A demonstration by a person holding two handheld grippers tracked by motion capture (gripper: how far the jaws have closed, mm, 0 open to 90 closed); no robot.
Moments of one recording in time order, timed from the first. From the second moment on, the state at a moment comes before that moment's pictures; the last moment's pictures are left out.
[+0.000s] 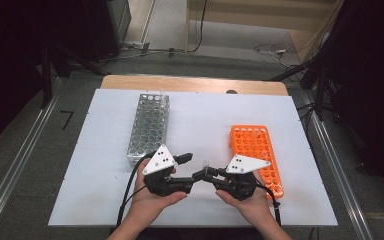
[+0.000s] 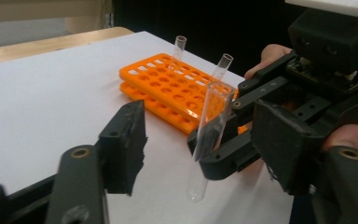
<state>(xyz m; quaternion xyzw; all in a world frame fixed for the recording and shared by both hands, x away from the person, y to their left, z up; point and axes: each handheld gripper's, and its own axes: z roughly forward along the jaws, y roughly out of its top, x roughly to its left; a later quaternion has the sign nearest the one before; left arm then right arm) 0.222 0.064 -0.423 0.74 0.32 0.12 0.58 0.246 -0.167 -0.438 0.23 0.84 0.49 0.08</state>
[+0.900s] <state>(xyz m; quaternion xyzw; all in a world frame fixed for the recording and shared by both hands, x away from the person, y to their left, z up) 0.220 0.056 -0.426 0.75 0.31 0.13 0.57 0.241 -0.157 -0.440 0.22 0.84 0.48 0.07</state>
